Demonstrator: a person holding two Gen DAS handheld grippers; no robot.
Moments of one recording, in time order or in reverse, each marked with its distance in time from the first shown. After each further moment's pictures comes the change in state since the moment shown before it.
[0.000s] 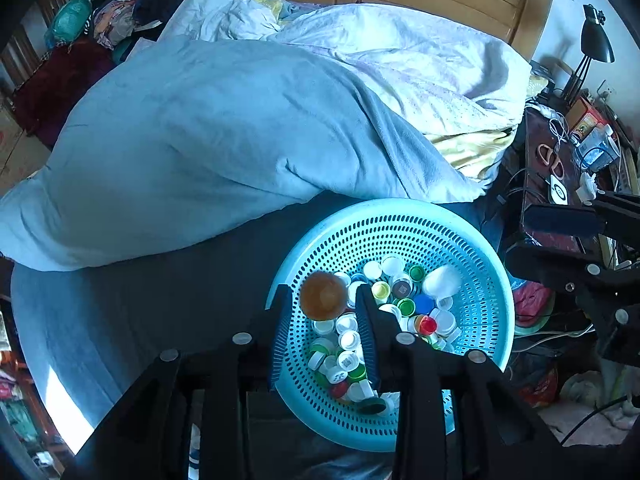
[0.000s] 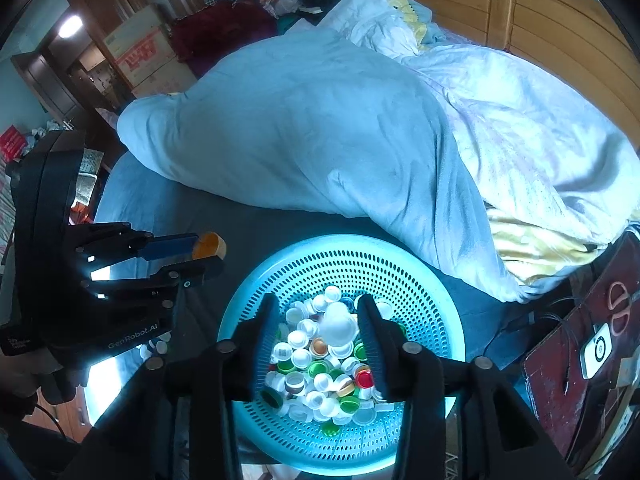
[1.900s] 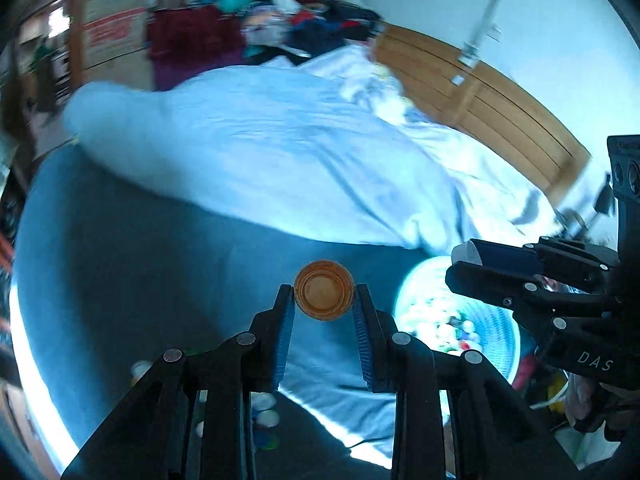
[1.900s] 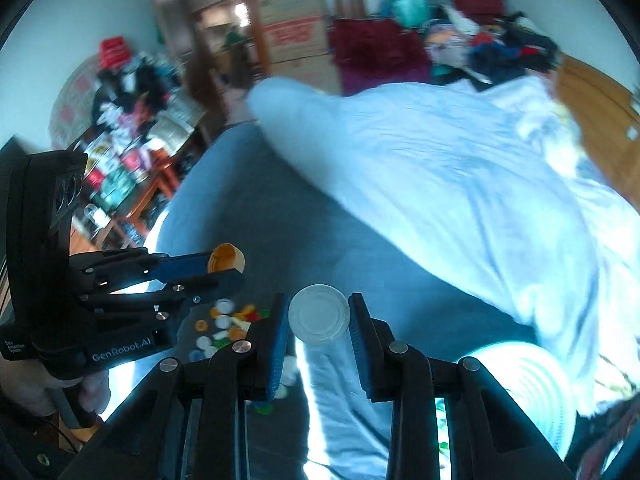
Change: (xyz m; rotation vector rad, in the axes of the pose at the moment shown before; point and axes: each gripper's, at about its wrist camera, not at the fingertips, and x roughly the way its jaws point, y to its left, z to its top) left arm -0.113 0.227 -0.187 -0.402 -0.330 -0.057; right arm 0.022 0.309 0.000 -0.374 -0.132 0.137
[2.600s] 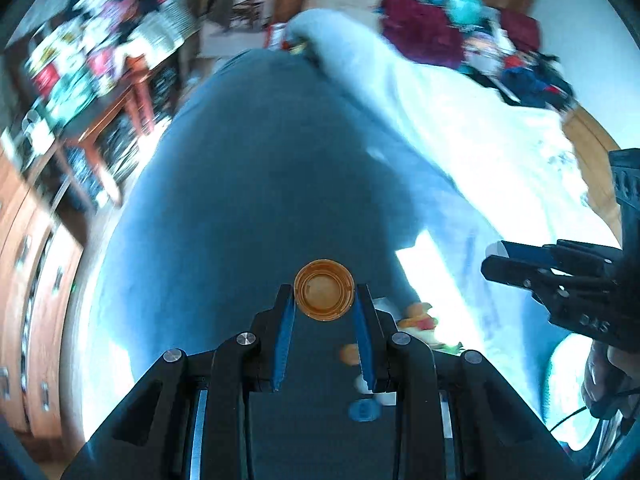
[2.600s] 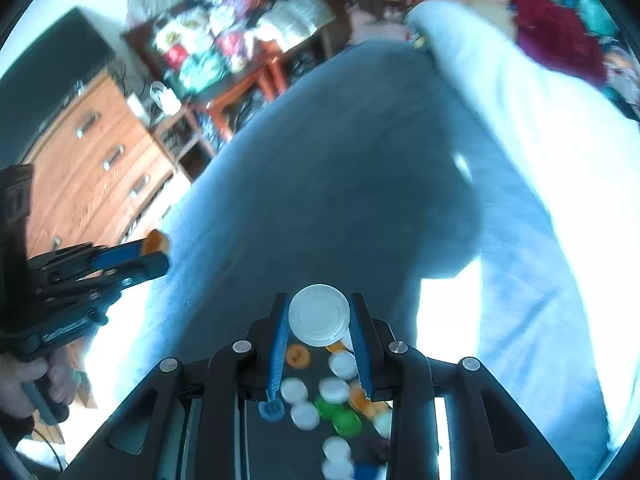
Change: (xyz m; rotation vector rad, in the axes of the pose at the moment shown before) left arm -0.039 0.295 -0.169 -0.494 -0.046 0.370; right arm 0.257 0.238 0.004 -0.366 0.229 0.272
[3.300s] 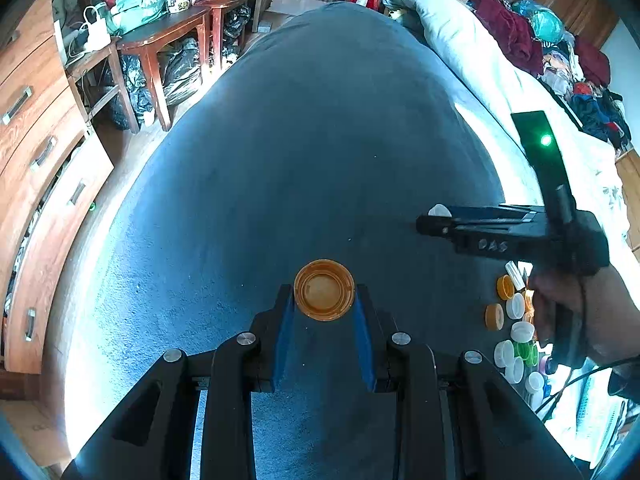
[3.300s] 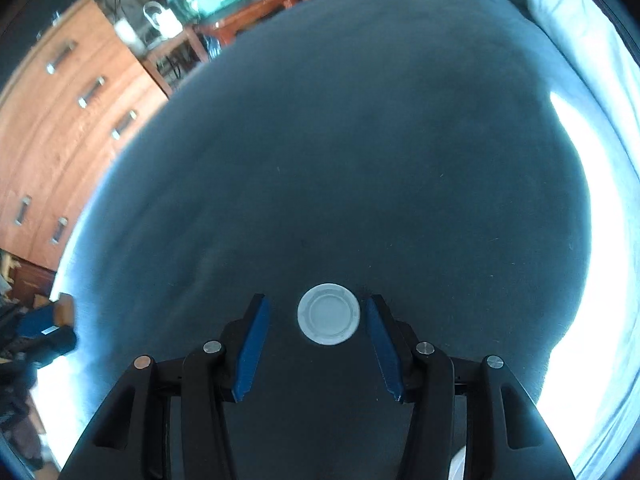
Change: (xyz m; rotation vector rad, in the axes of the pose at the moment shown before) left arm 0.071 0.155 -0.090 -0.246 0.083 0.103; right arm 0.282 0.065 0.026 -0.161 0.244 0.039
